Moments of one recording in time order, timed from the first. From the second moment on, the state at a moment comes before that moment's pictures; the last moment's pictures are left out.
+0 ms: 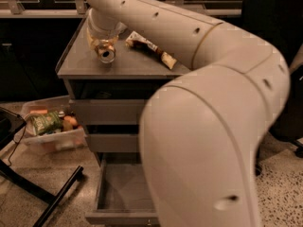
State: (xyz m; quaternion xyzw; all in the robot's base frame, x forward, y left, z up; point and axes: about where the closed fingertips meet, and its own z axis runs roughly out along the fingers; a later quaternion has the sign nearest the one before) arm 0.784 0.151 0.886 -0.20 0.92 0.12 0.32
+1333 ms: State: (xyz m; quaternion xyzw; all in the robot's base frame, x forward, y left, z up) arm 0.645 0.133 0.921 -0.29 0.81 0.32 0.39
